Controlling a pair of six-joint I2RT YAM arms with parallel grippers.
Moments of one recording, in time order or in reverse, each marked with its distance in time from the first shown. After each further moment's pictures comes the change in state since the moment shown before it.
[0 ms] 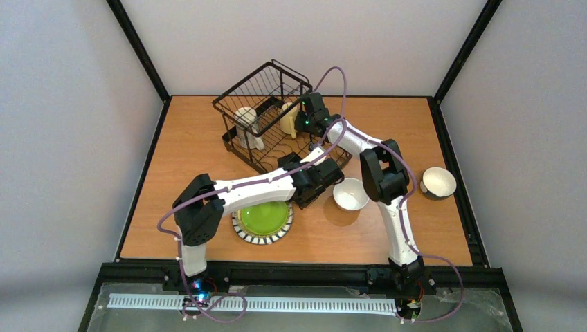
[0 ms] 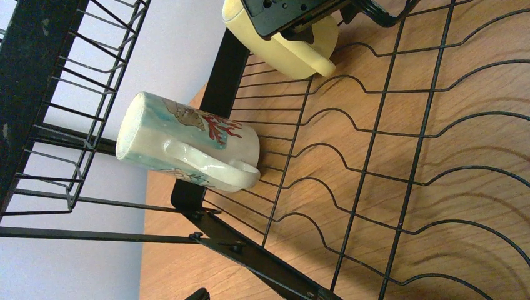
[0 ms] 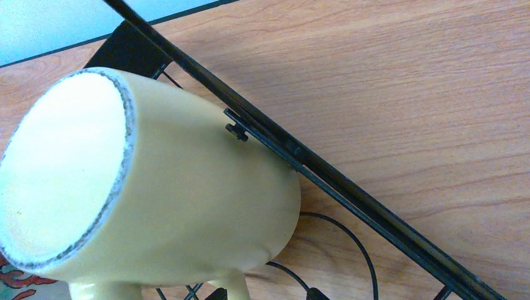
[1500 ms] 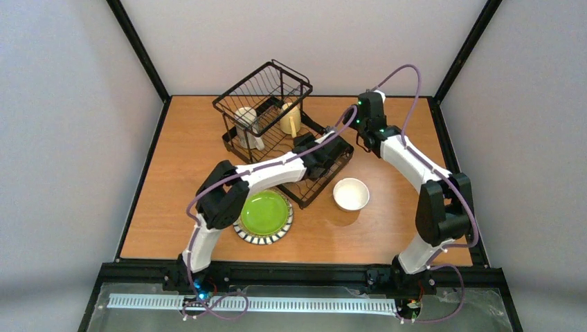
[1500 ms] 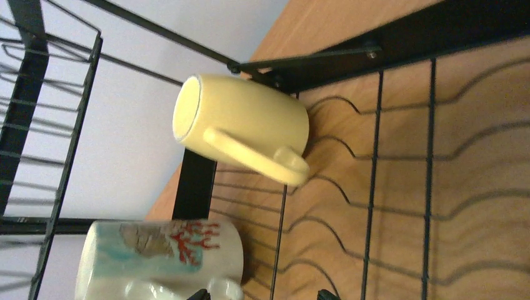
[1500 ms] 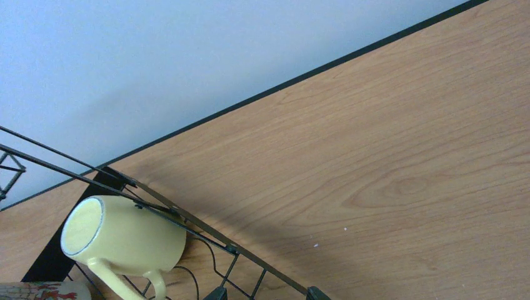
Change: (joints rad) left arm 0.124 0.208 0.183 0.299 0.113 0.438; right arm -0.195 -0.603 -0.554 0.129 0.129 0.035
